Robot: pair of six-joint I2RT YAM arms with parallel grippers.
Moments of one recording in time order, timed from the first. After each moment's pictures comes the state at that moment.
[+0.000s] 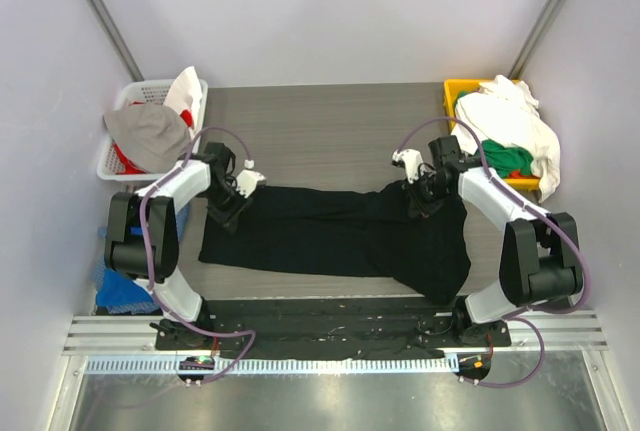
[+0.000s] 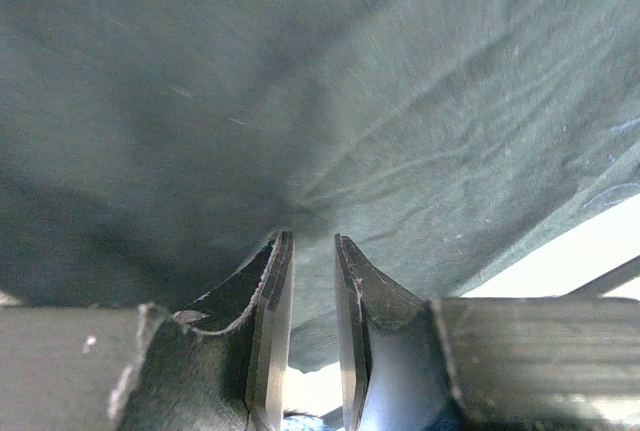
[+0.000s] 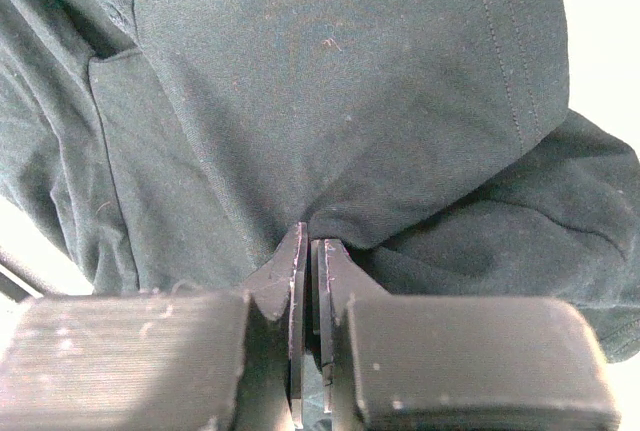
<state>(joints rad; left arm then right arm) -0.13 1.69 1.08 -0.88 0.22 0.59 0.17 1.50 0.98 -0.68 -0.37 -0.47</state>
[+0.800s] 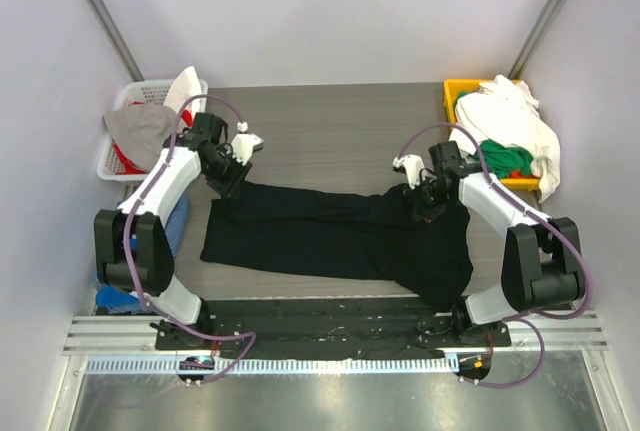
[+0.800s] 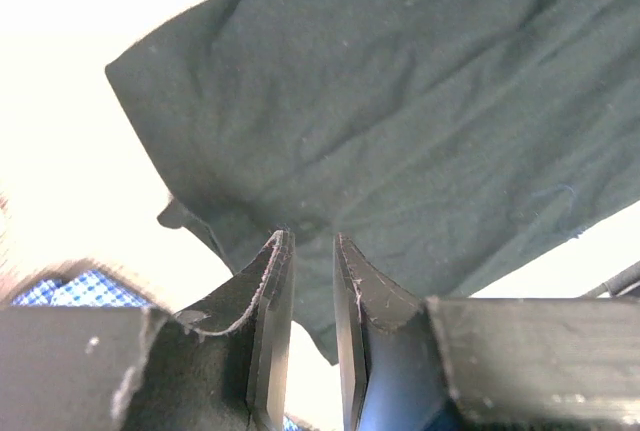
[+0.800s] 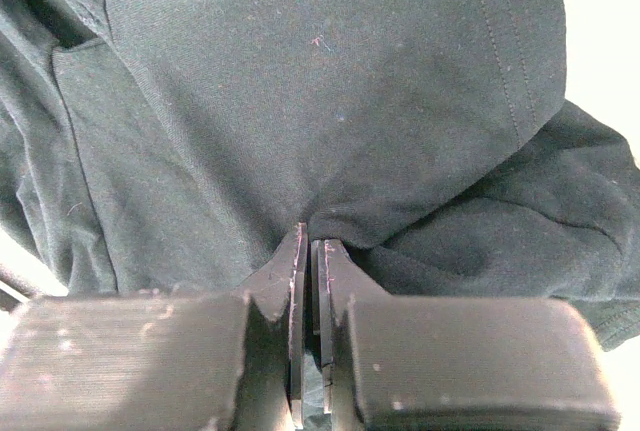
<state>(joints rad) -0.13 1.57 1.26 -0.90 0.28 0.52 0.17 1.46 0.93 -0.67 -0.32 -0.47</state>
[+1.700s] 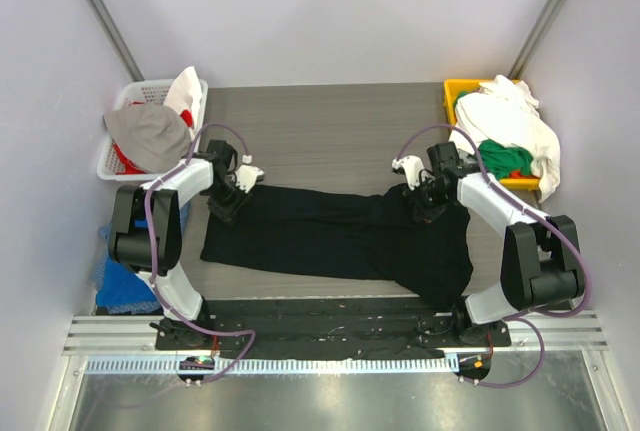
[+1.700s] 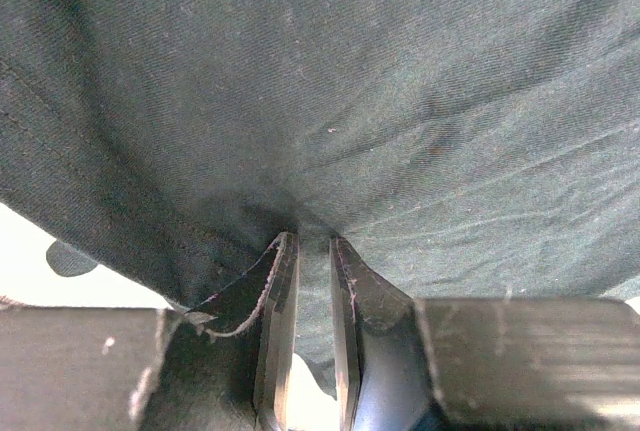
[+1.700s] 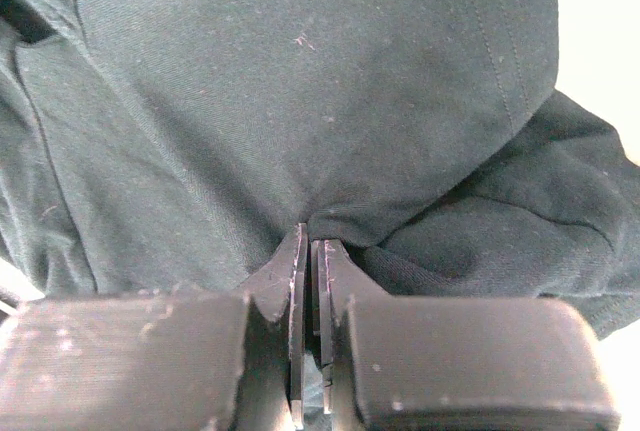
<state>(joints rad) -0.13 1.74 1.08 -0.78 0.14 0.53 0.18 1.48 0.92 -0.66 -0.27 -0.48</state>
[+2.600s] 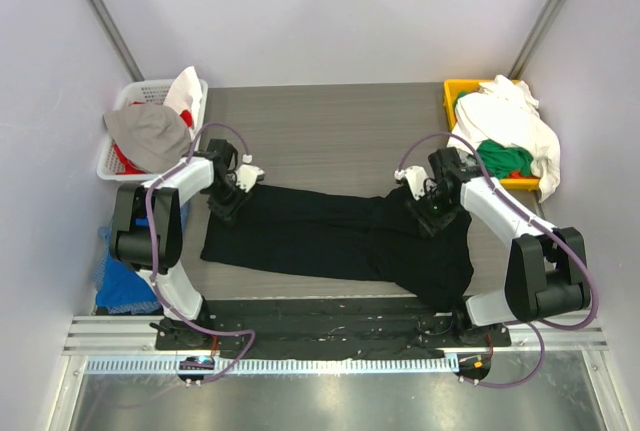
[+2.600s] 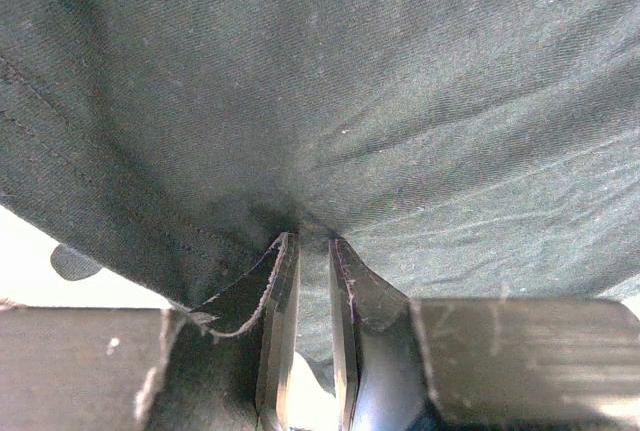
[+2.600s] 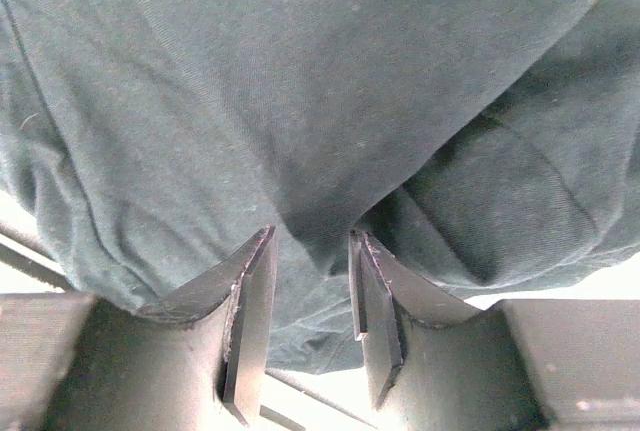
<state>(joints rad) -0.13 1.75 1.10 -0.79 0.14 0.53 0.19 1.41 0.91 -0.82 -0.19 -0.50</state>
